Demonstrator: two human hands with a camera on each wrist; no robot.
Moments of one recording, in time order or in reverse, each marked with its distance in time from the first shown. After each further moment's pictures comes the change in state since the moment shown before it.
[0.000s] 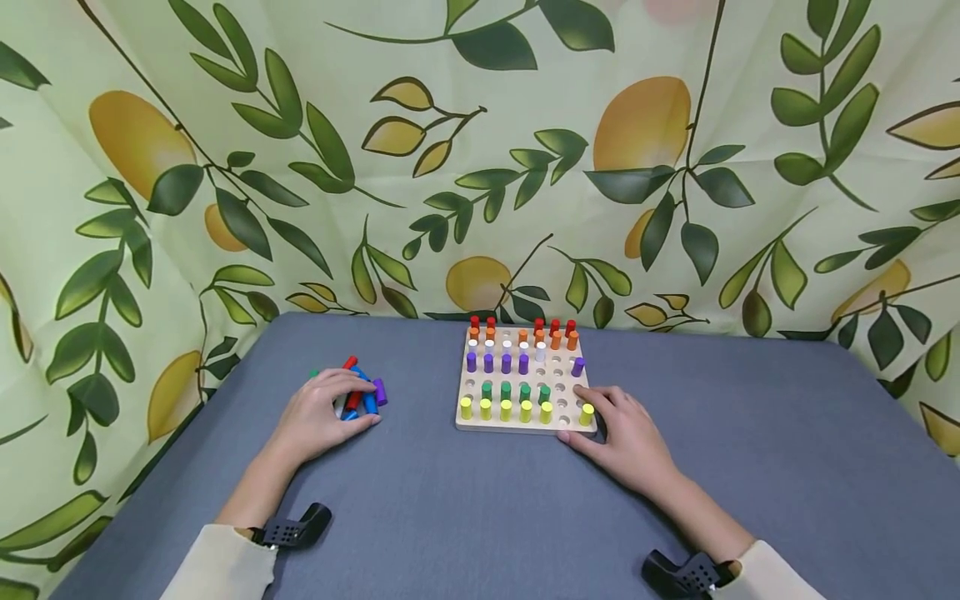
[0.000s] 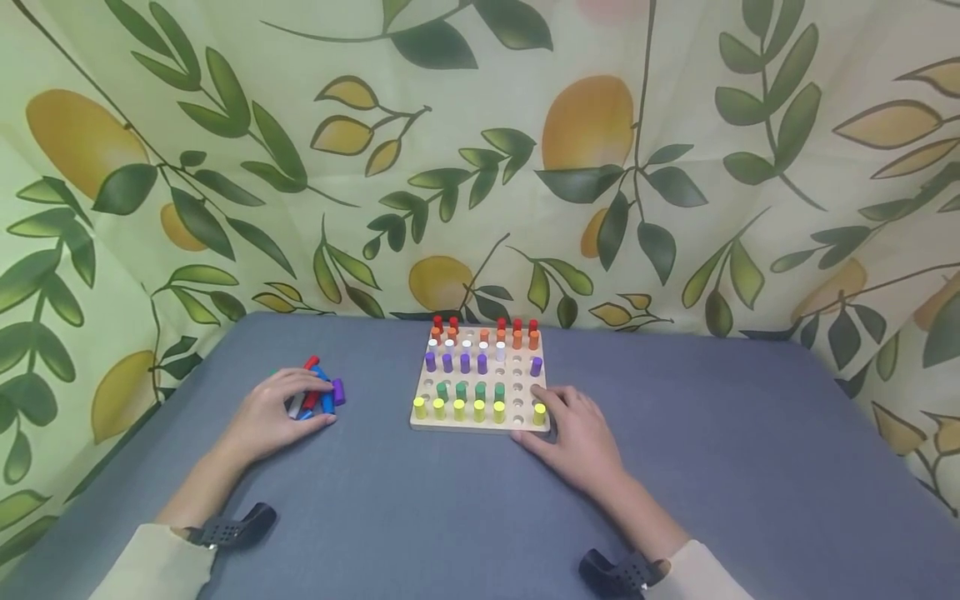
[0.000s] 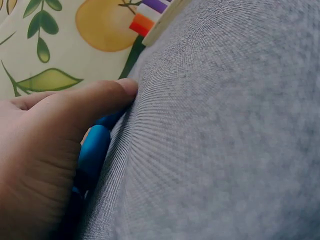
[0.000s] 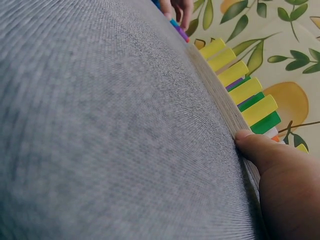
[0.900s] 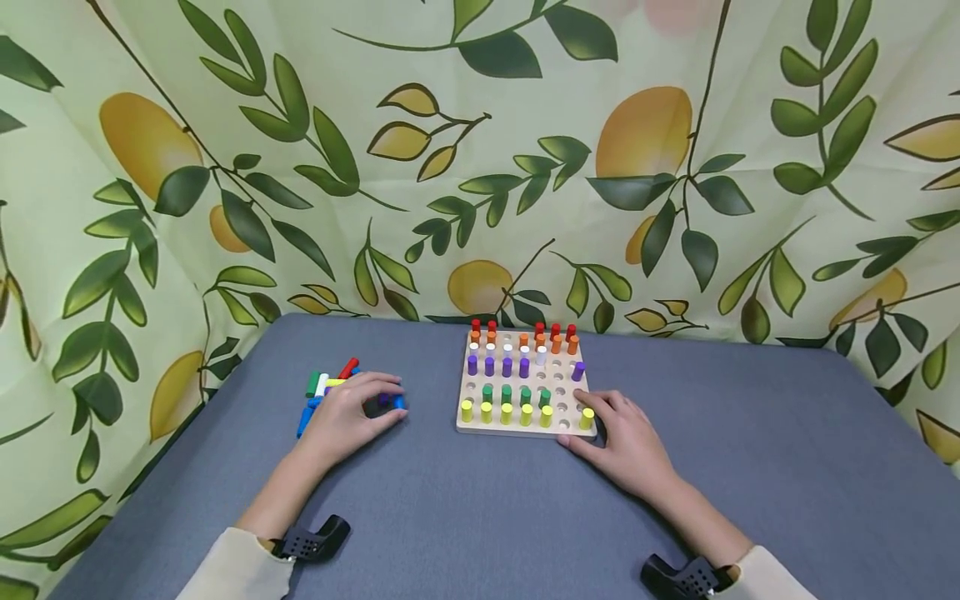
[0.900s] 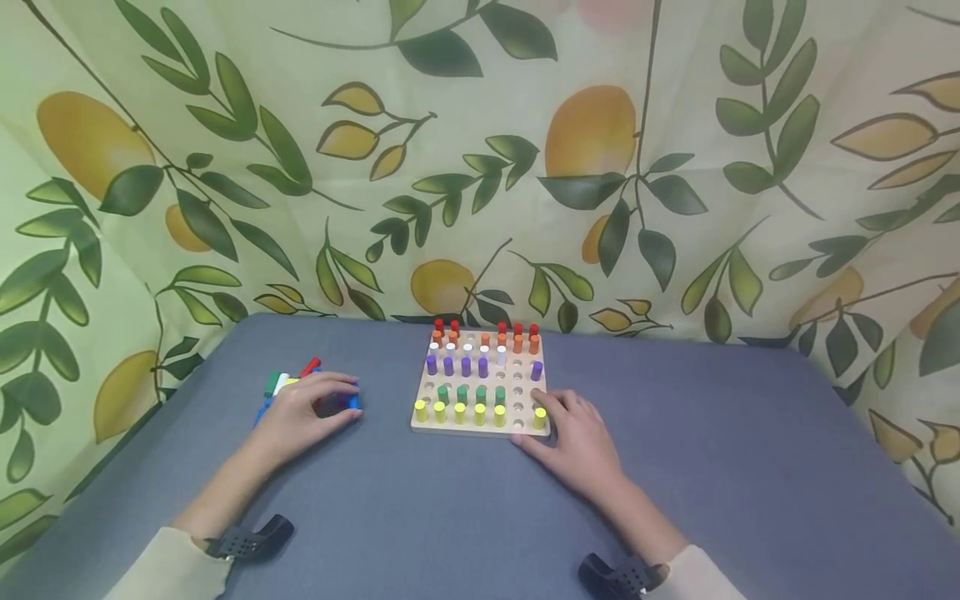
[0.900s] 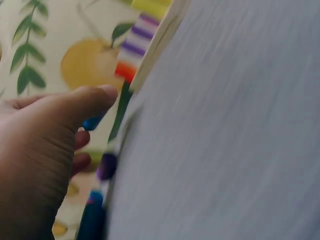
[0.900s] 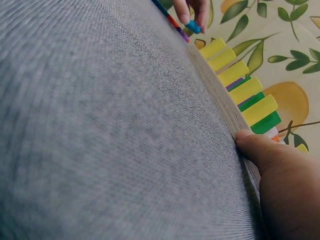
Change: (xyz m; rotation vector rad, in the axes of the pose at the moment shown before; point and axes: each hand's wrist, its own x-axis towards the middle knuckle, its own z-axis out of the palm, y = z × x) left_hand 0.014 0.040 0.012 -0.107 0.019 0.046; right_hand 0.000 -0.001 0.001 -0.011 0.002 0.007
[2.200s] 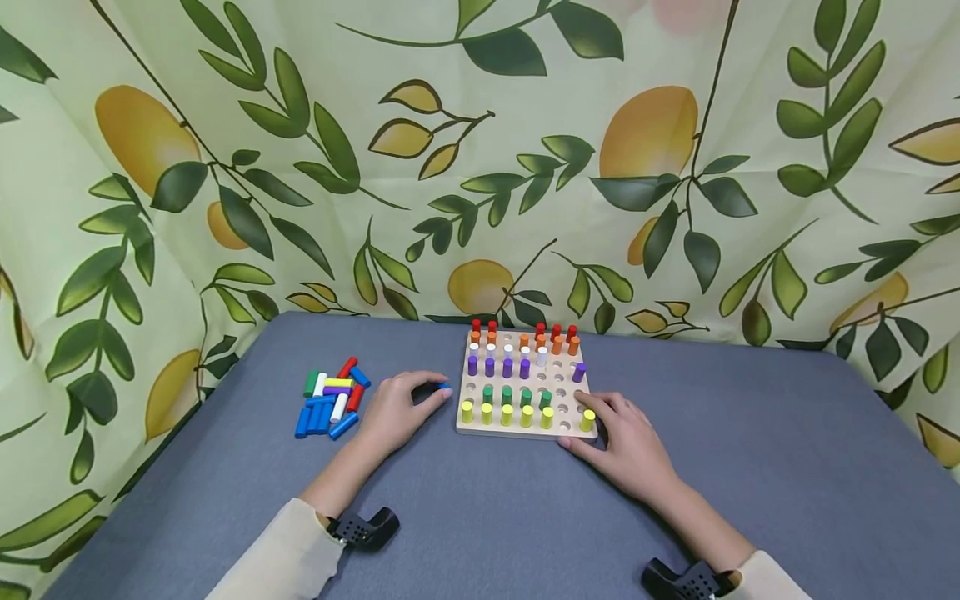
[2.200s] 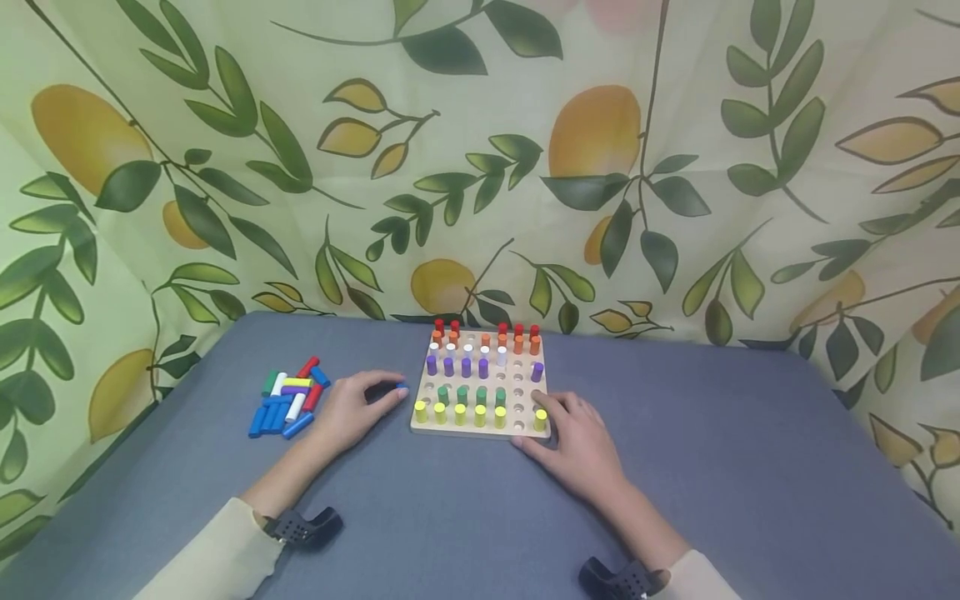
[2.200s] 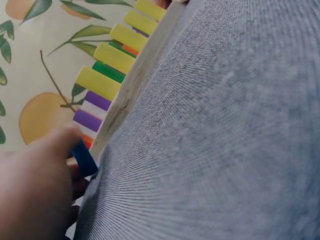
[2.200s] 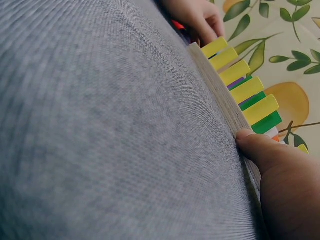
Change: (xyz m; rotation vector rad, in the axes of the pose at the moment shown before) left_hand 0.032 0.031 0.053 -0.103 -0.118 -0.367; right_hand -0.001 -0.002 0.000 0.000 0.006 0.005
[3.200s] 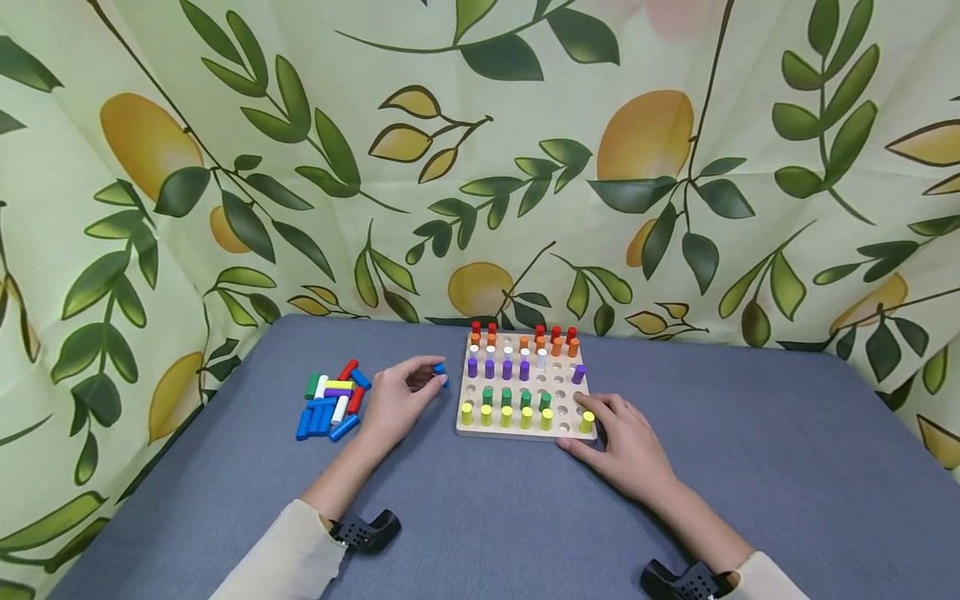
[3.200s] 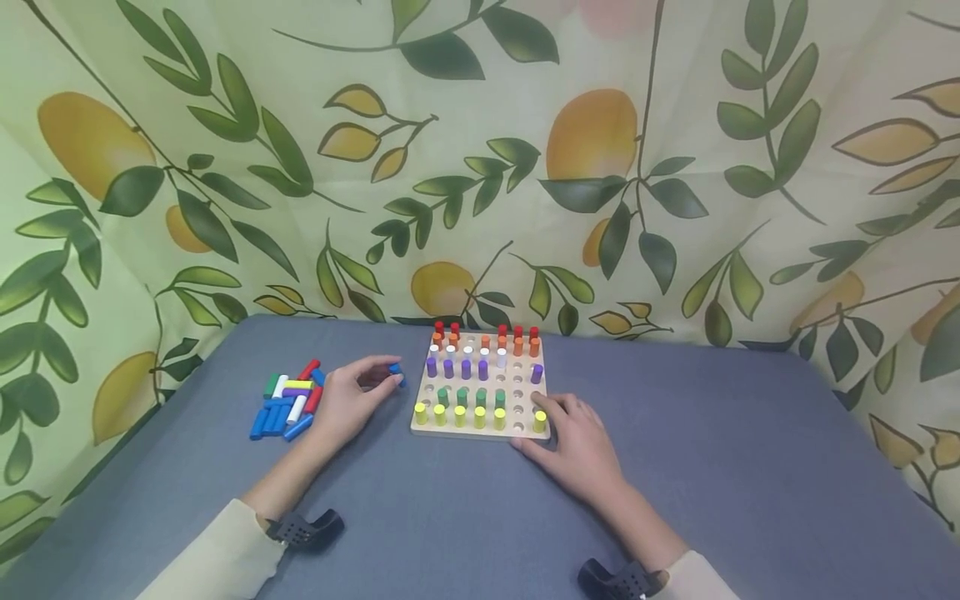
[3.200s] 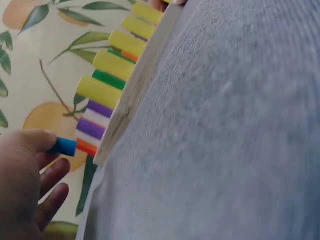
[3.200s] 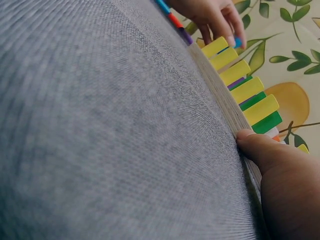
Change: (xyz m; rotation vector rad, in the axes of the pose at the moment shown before) left_hand 0.006 0.013 -0.006 -0.204 0.157 0.055; right_hand 0.000 0.001 0.001 0.000 -0.016 0.012
